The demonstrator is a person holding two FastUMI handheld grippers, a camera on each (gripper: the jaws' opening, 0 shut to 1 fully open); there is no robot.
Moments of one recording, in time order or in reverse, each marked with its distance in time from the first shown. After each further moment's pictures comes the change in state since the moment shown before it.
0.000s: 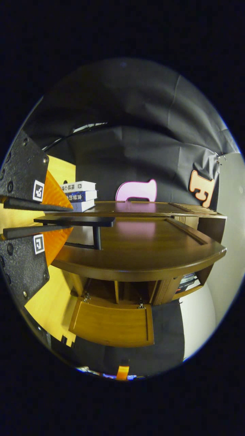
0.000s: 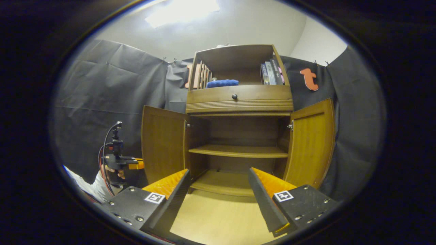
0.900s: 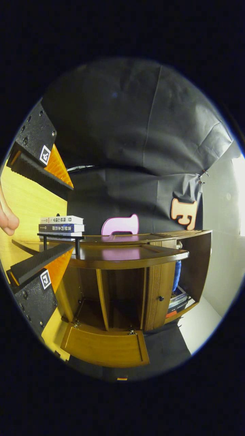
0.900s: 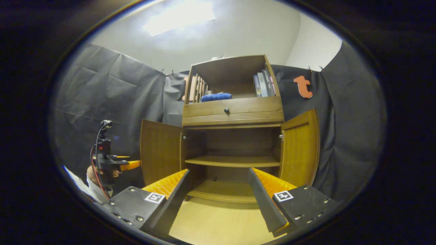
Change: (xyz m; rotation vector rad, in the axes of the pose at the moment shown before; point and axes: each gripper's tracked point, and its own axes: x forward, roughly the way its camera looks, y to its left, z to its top) left arm -0.068 0.007 0.066 0.012 -0.092 0.283; right arm -0.025 -0.037 0.035 0.044 -0.134 -0.013
